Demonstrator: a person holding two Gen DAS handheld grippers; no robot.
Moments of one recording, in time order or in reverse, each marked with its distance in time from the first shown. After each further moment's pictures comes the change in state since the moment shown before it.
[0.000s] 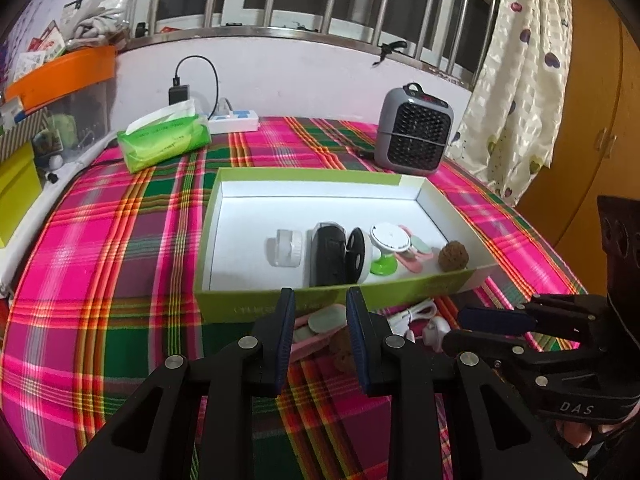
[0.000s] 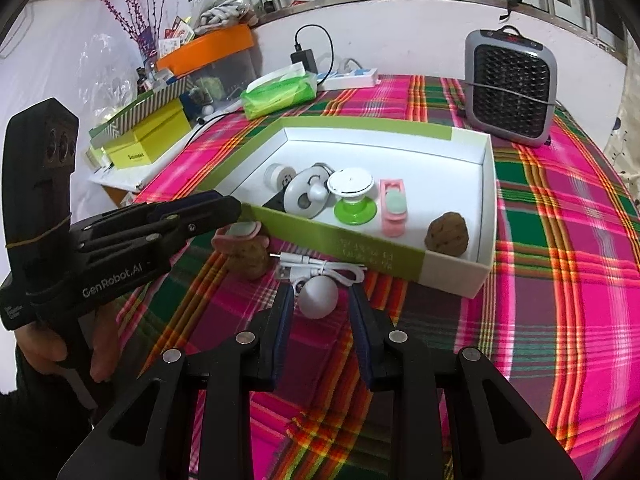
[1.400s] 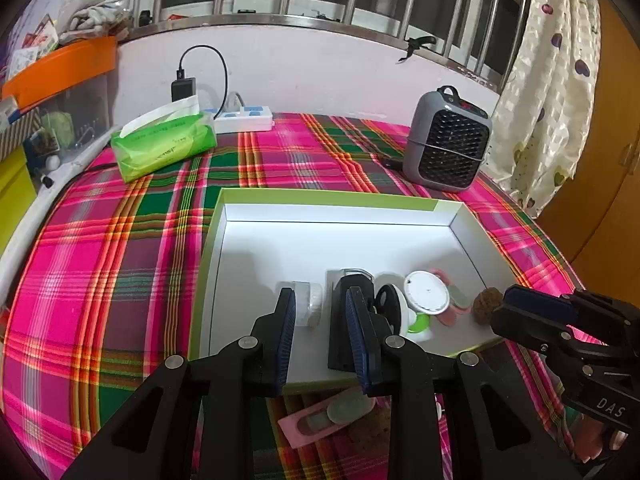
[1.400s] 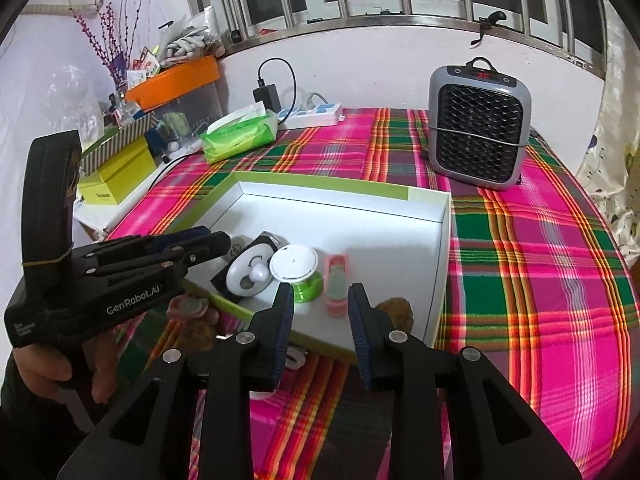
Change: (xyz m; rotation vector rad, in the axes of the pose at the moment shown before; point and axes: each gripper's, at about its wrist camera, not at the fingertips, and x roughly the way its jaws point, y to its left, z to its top) left arm 0.040 0.008 0.039 -0.045 0.034 0.052; right arm -0.007 -0.019 0.037 0.033 -0.100 -0.103
